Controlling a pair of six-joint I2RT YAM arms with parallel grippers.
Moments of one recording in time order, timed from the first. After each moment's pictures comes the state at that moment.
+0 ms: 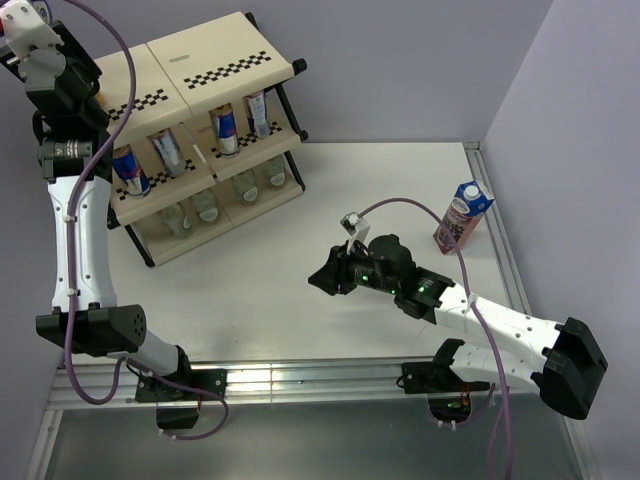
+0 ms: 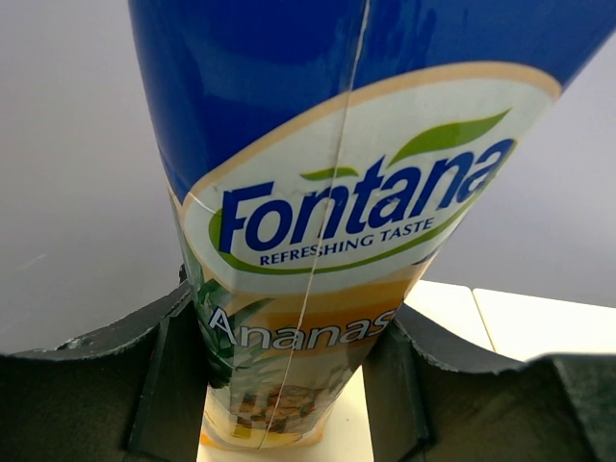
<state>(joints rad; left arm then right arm) 0.09 1.53 1.98 -0.20 -0.49 -0.09 0.85 1.03 0.63 0.04 -0.20 0.58</state>
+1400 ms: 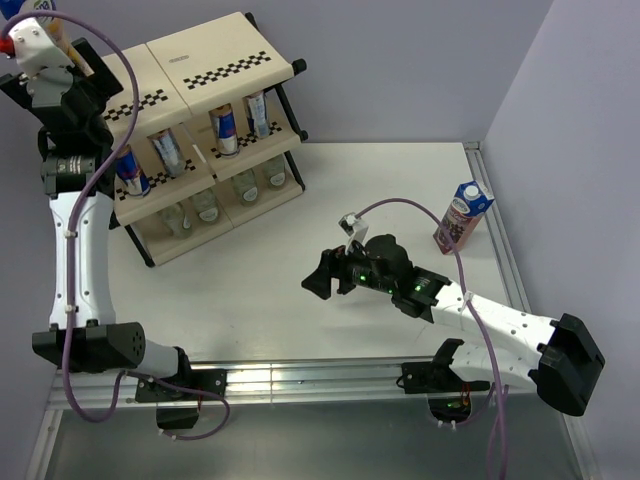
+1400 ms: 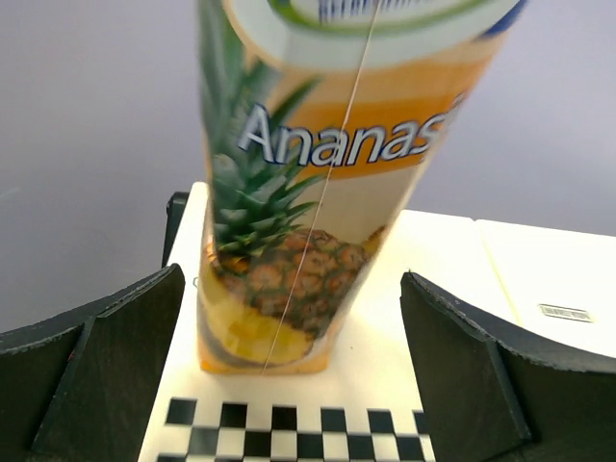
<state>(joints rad) 0.09 1.44 1.82 -0.23 -0.45 -0.14 0.85 1.05 0.63 0.04 -0.19 0.57</state>
